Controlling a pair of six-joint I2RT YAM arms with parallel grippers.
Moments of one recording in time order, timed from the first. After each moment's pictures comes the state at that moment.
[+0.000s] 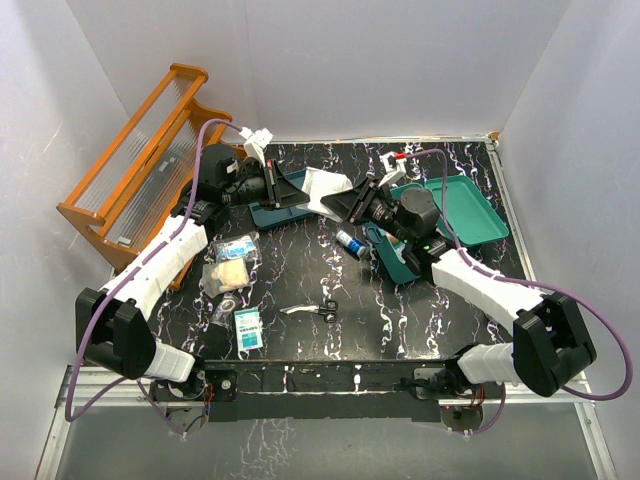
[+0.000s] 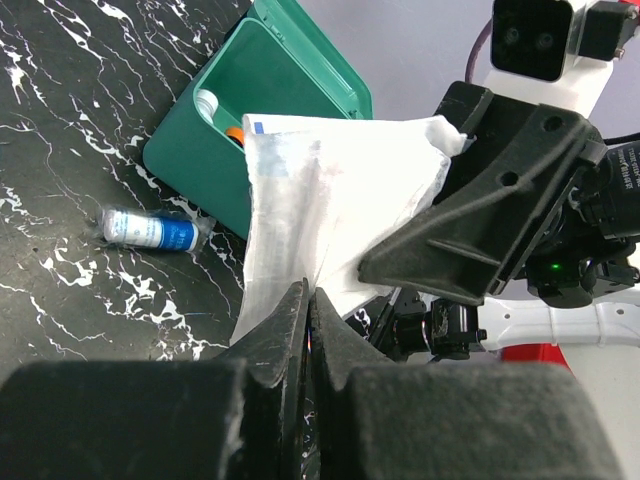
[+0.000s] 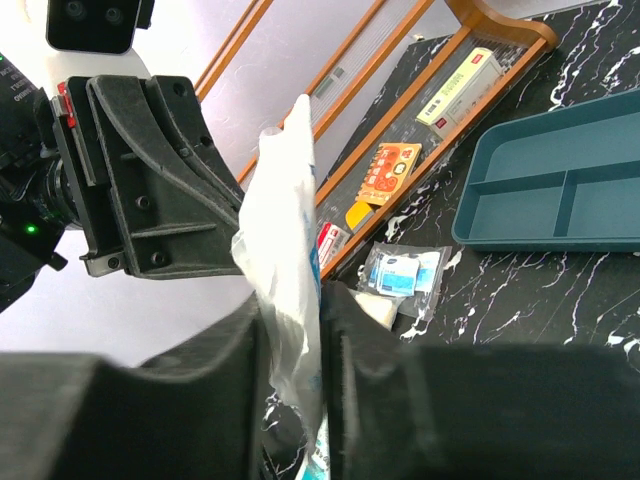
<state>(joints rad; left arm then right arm) -0.37 1.41 1.19 -0.10 0.72 -0.58 0.53 1.30 0.83 0.53 -0.32 0.82</state>
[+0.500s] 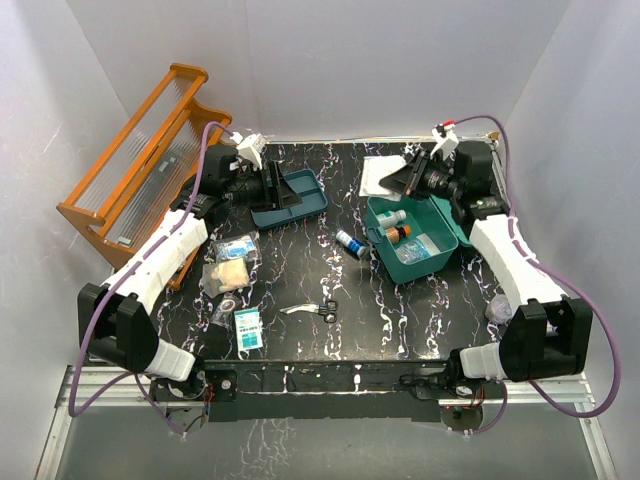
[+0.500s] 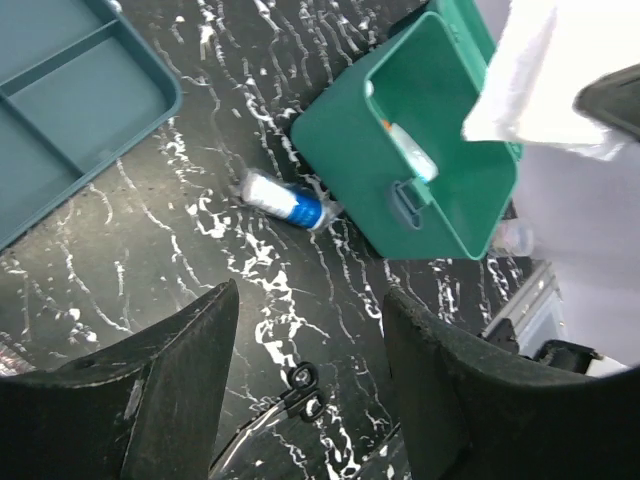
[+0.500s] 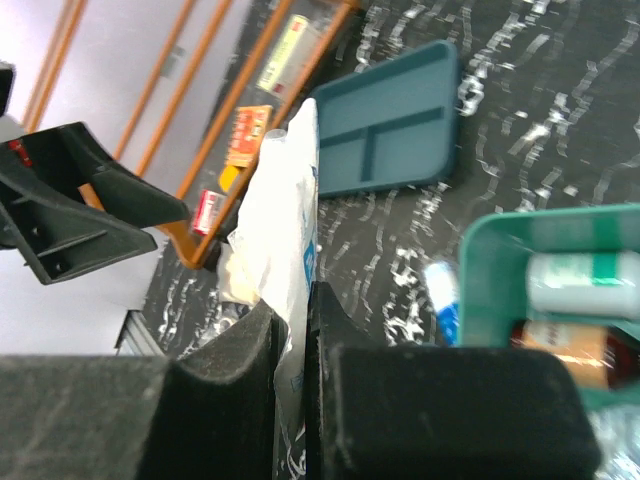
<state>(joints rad) -0.36 1.43 1.24 -0.32 0.48 -0.48 0.13 1.33 1.07 0.00 -0.66 0.61</state>
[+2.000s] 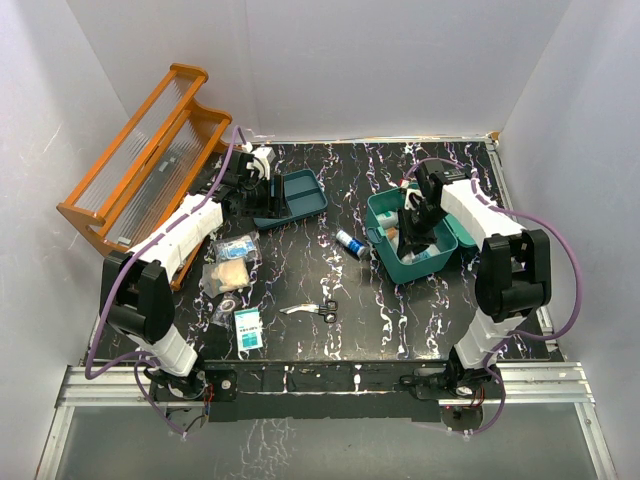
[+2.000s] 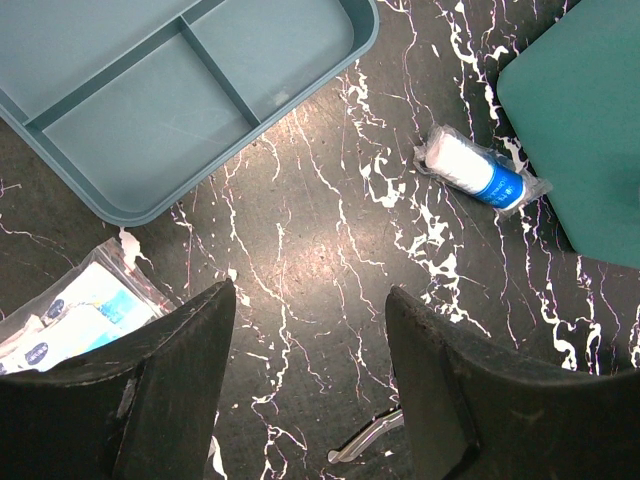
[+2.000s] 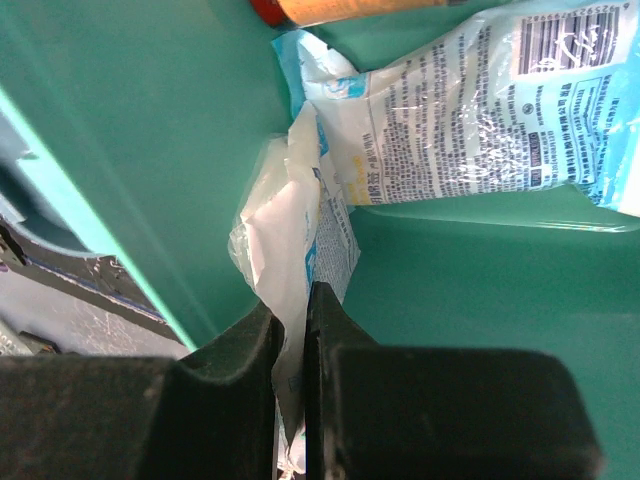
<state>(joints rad) -0.36 1.63 1.32 -0.51 0.22 -0.24 0.16 1.74 1.36 -1.09 -0.37 0.08</state>
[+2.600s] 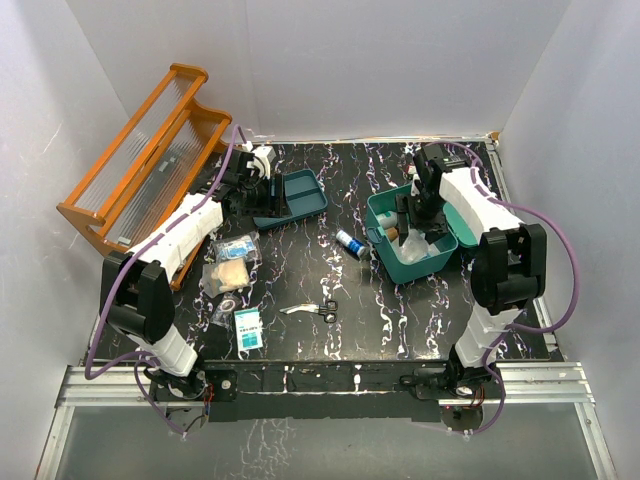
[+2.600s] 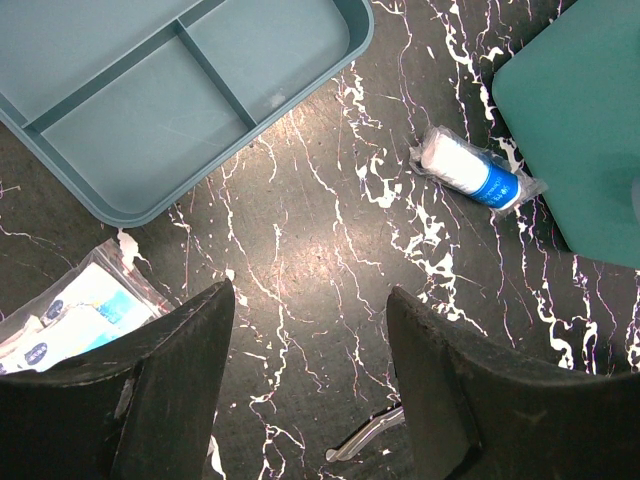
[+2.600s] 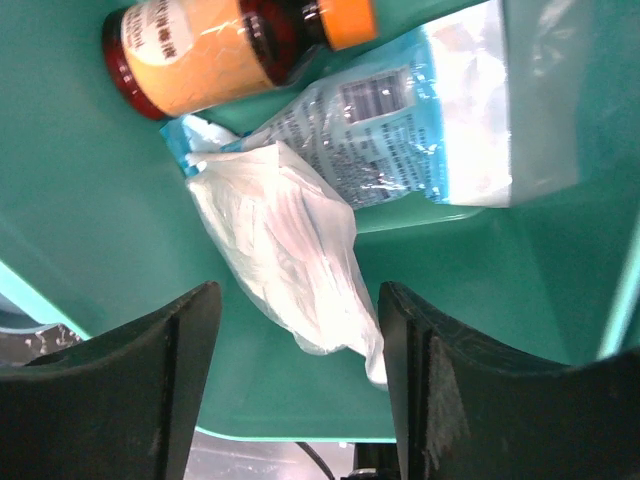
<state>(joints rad) -0.36 1.63 1.33 -0.52 0.23 -0.24 0.16 1.80 1.52 -1.13 -0.11 0.13</state>
